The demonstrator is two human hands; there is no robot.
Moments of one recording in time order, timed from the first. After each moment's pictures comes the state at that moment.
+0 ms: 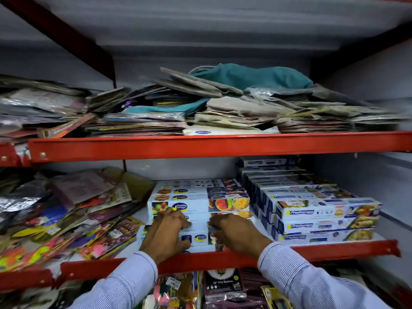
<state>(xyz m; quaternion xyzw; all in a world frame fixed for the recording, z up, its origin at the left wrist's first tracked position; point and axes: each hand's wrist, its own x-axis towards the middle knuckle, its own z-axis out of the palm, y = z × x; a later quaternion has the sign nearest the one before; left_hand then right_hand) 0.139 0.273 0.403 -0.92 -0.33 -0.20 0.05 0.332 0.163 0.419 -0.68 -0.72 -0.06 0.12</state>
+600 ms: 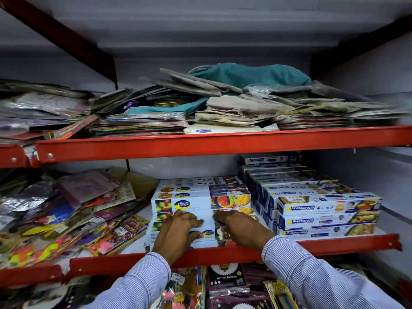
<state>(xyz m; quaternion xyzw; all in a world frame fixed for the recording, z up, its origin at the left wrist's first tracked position) 0.148 0.261 0.389 -0.91 -0.31 -0.26 0.02 0.343 0.165 0.415 -0.69 -0.72 -0.03 0.11</state>
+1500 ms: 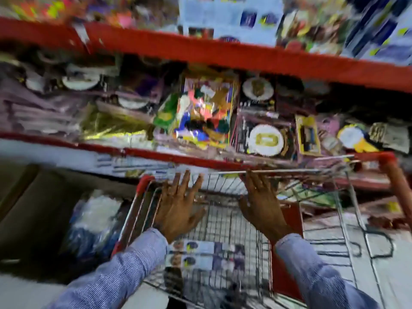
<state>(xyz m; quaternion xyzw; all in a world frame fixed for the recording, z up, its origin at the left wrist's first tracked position) 0.000 0.032 0.091 -0.89 -0.44 -0.06 -0.13 0.238 -0.034 0.107 -0.75 -0.64 0.12 0.08</state>
